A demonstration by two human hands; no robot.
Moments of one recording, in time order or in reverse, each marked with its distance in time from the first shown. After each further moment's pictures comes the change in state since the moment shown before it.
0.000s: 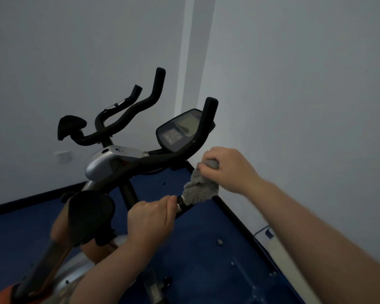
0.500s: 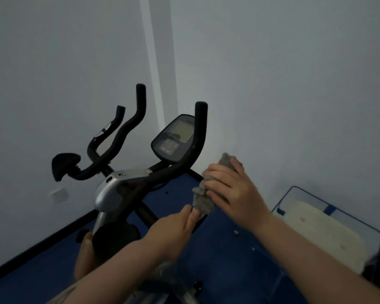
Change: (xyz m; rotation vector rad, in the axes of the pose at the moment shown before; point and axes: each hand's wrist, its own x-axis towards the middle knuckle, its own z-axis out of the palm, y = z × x) left_hand 0.026 -0.031 -0.024 -0.238 -0.826 0.359; right_hand -0.055 -0.010 0.064 -0.330 0.502 -0.234
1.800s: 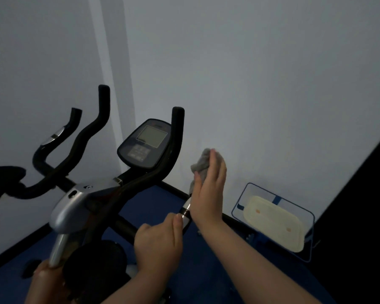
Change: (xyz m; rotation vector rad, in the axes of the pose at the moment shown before) left_hand 0.006 0.001 0.034 0.088 0.727 -0.020; right_hand 0.035 -0.055 0.035 0.146 0.342 0.891
